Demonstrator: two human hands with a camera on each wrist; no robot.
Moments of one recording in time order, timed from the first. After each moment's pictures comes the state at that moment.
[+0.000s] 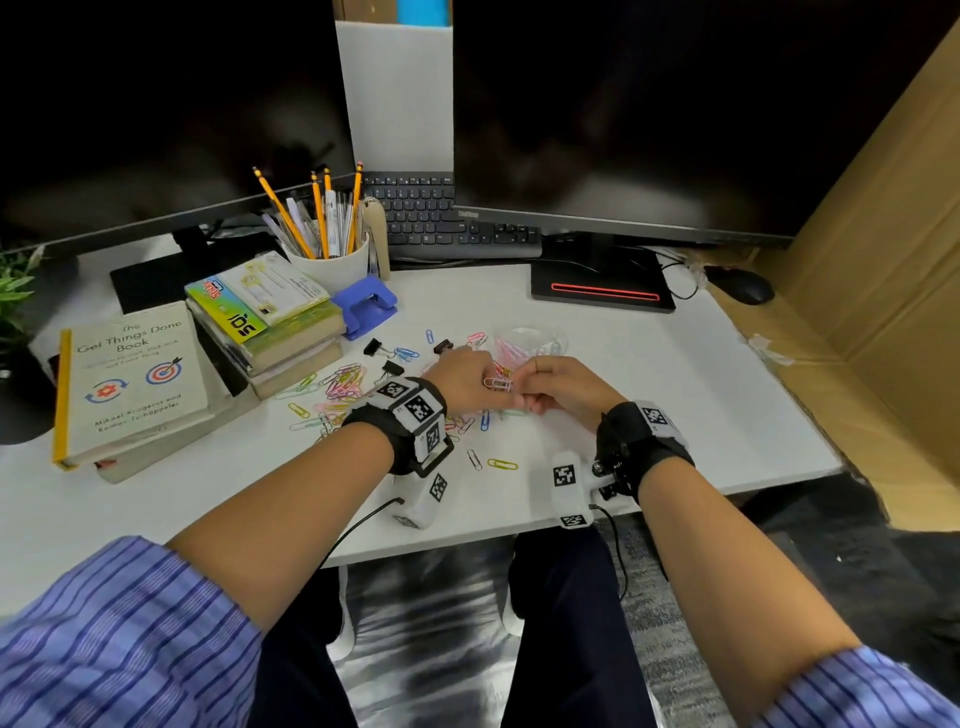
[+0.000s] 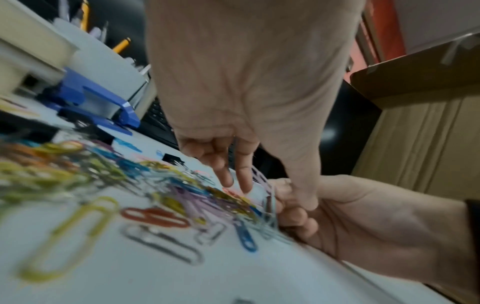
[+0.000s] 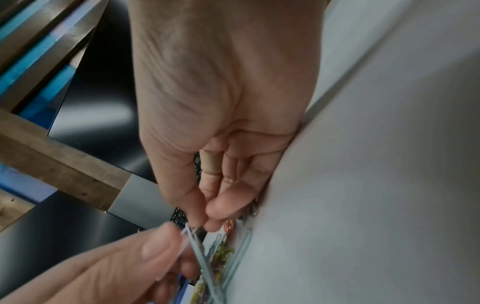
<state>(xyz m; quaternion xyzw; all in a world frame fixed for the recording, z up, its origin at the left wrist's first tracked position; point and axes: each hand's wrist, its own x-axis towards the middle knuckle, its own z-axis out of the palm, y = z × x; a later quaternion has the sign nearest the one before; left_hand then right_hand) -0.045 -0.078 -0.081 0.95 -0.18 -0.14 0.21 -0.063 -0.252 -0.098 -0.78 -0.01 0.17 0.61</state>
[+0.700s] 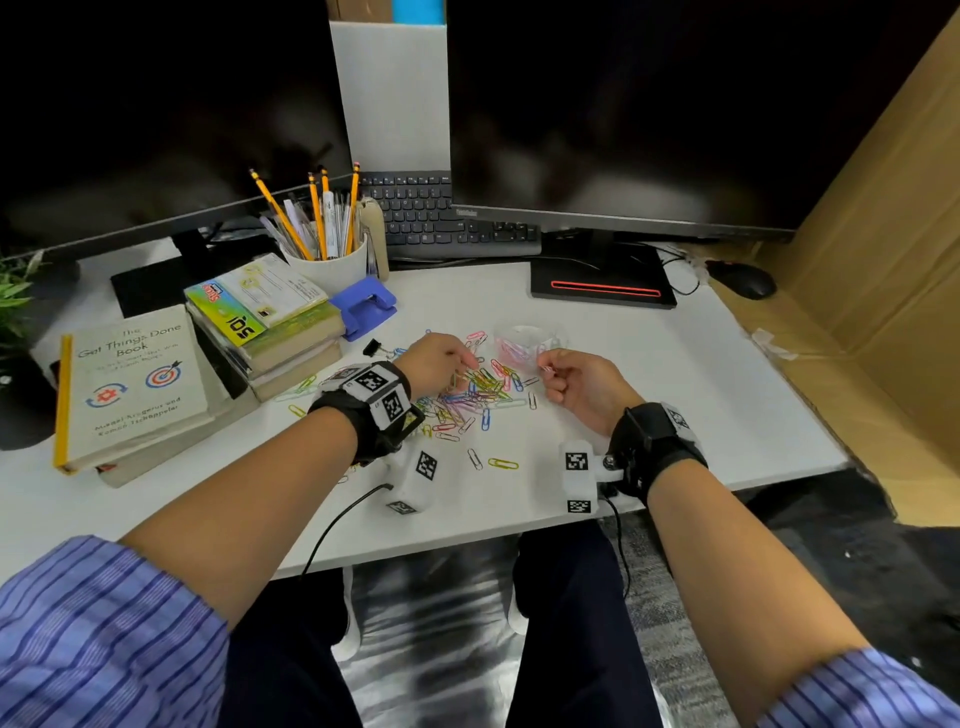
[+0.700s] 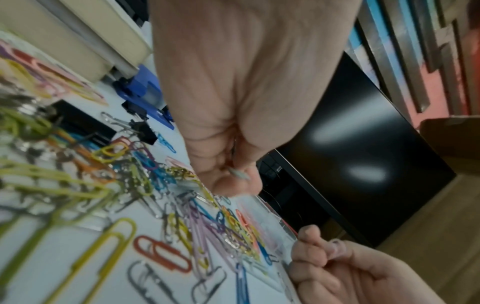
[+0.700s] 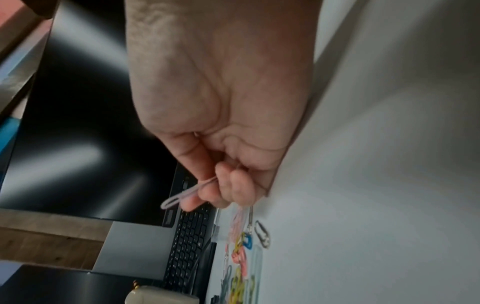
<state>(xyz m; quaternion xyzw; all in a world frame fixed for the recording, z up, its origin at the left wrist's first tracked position) -0.028 -0.051 -0.081 0.86 -0.08 -0.18 0.47 -0.058 -0.266 -0.108 -0.57 0.10 0.14 0.80</state>
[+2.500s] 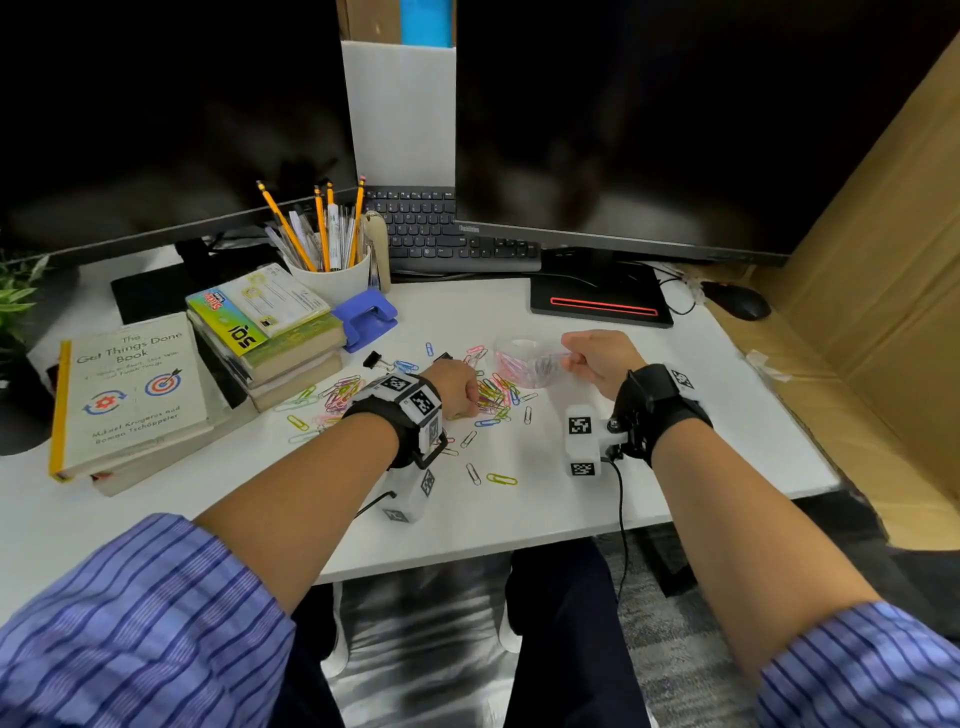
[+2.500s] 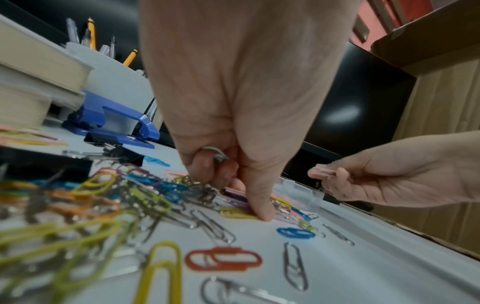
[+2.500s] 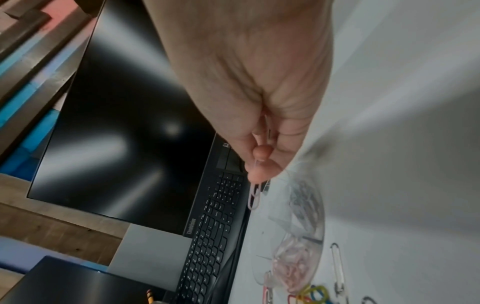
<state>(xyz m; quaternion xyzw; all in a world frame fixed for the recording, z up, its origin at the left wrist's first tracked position) -0.031 -0.069 -0.076 0.96 -0.19 -0.16 0.16 -0.019 -0.281 -0.074 -0.67 0.21 0.00 0.71</state>
